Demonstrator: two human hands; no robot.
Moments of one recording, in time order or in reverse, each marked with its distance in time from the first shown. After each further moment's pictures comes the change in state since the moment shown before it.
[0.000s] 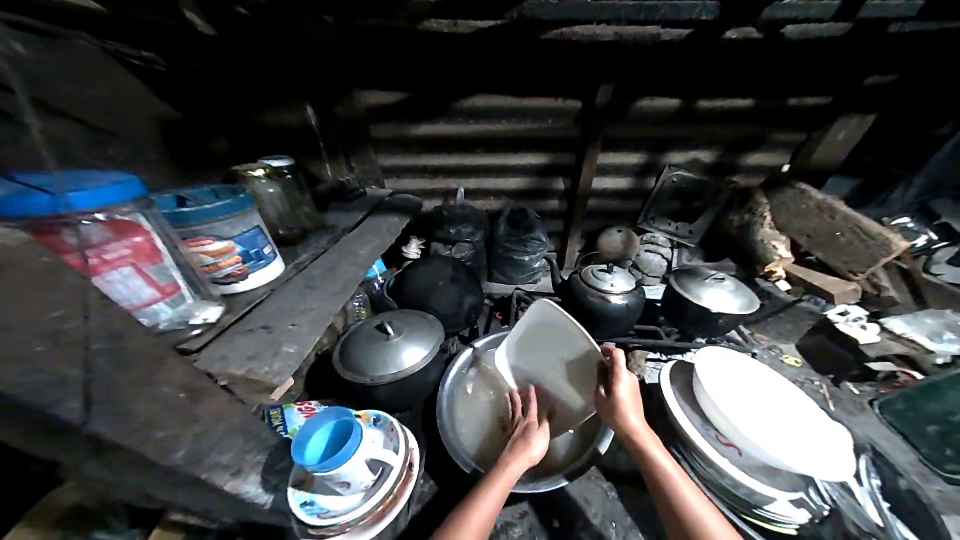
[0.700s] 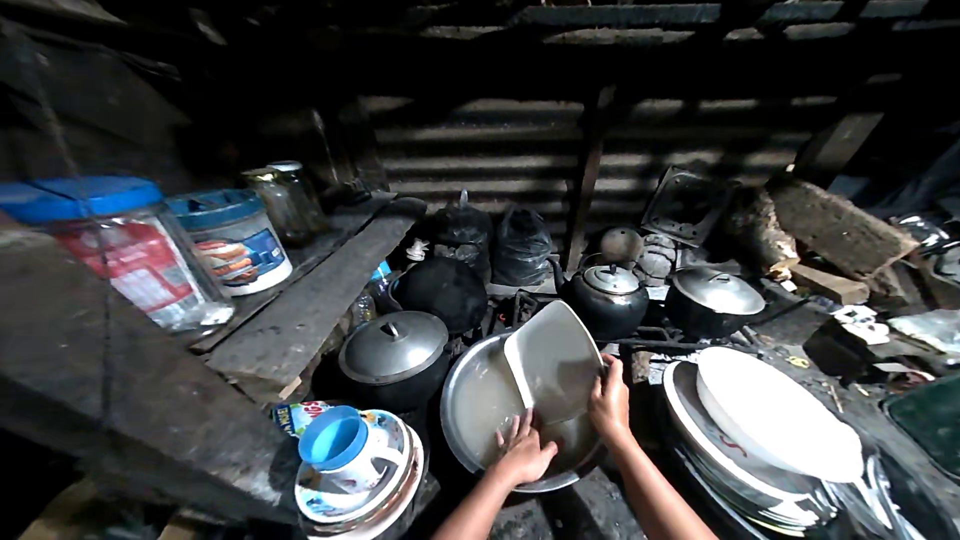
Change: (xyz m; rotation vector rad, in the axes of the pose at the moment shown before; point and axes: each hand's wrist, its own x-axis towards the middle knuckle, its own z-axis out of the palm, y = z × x) left_hand -0.006 -0.017 0.002 0.264 -0.295 -0.087; right_hand -0.006 0.012 0.035 0.104 0.075 0.198
